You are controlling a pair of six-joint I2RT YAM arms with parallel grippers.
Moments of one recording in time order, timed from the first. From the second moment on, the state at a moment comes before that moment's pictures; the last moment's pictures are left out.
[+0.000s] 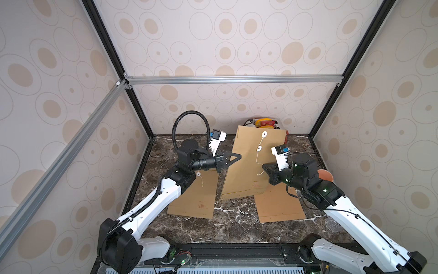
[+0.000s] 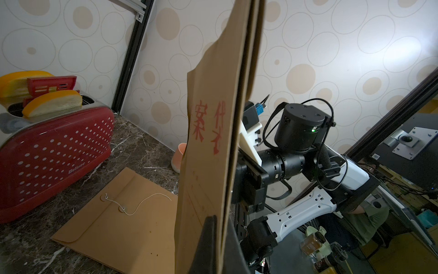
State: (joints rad) left arm -0.53 1.27 1.09 0.18 0.86 -0.52; right arm 0.60 0.98 1.03 -0.48 -0.13 0.19
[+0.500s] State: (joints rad) left arm -0.53 1.27 1.09 0.18 0.86 -0.52; right arm 0.42 1.08 1.21 -0.61 -0.17 0.11
